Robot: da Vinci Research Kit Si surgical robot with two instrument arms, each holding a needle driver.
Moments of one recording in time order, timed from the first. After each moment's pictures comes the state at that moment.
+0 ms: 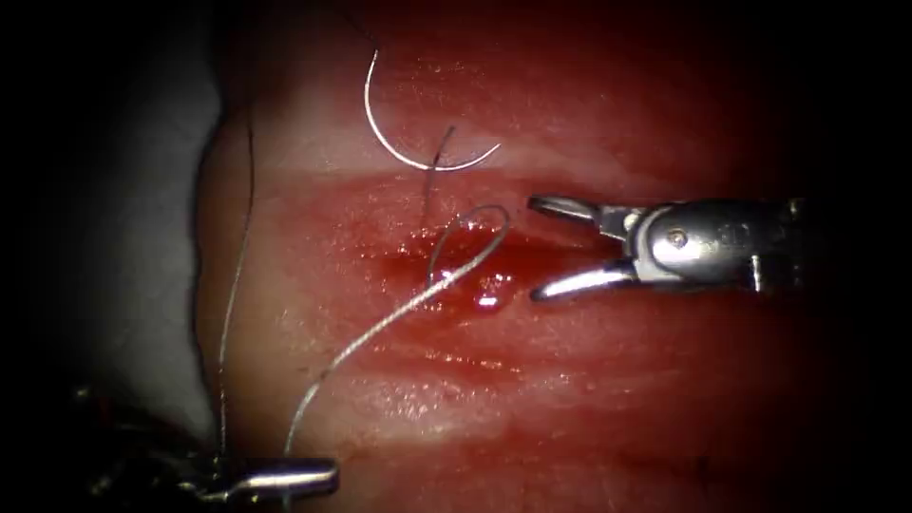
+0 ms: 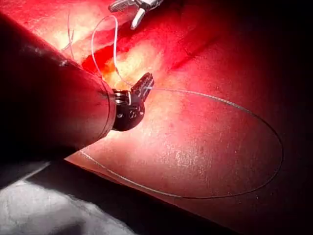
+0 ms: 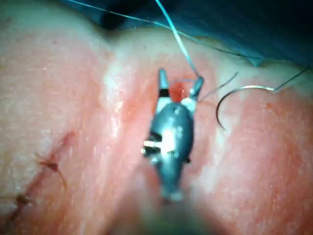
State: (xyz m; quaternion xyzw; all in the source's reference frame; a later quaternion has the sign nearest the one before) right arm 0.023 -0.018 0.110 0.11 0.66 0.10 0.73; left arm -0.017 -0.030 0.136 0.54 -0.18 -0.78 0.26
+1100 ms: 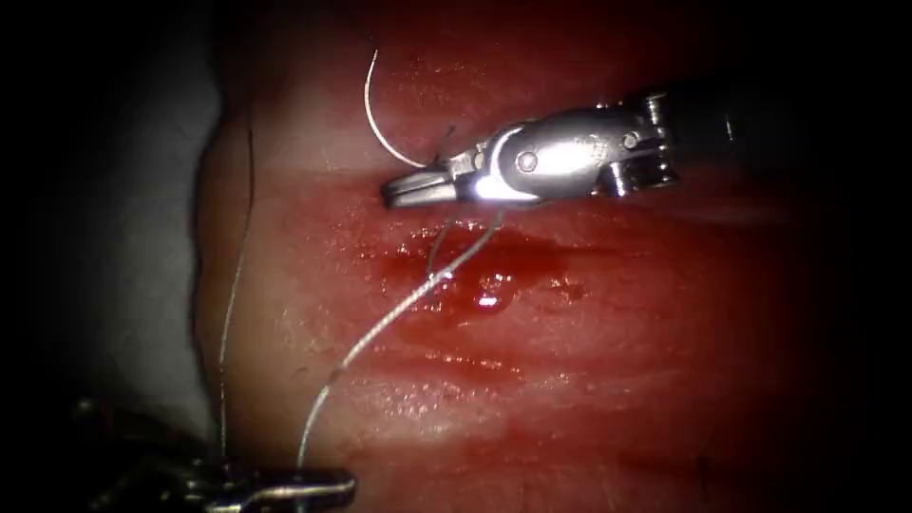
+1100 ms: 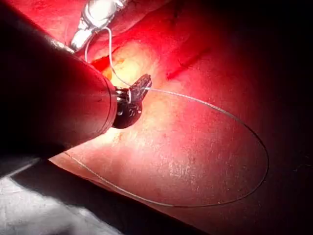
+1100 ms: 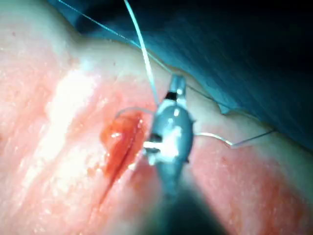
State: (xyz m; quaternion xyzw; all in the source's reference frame) right arm 0.035 -0.015 0.114 0.10 0.66 -0.11 0.73; left arm -0.018 -0.027 0.133 0.52 -0.19 -0.79 0.28
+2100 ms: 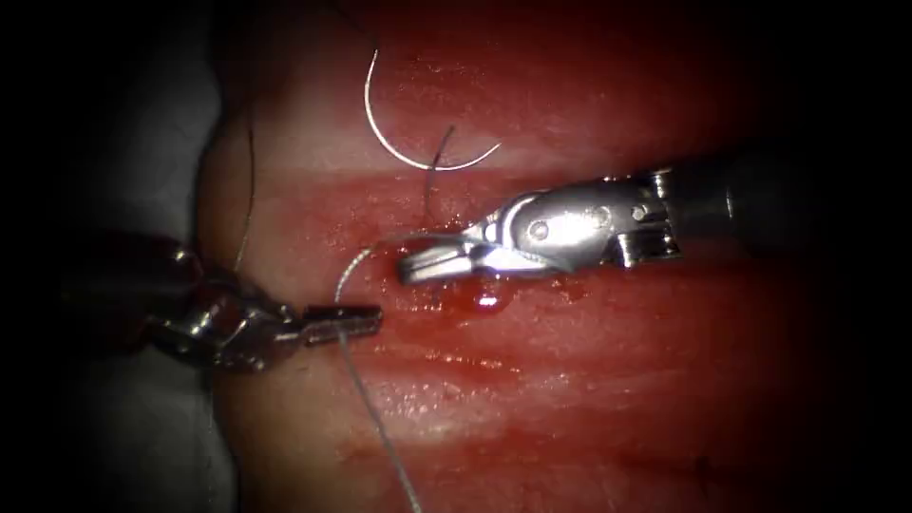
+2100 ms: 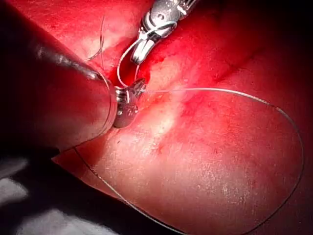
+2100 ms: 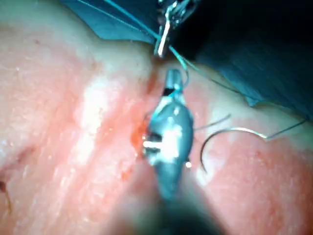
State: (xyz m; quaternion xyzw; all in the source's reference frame) right arm 0.034 -0.019 0.114 0.14 0.70 -0.05 0.70; left arm -0.019 -0.023 0.148 0.45 -0.18 -0.82 0.28
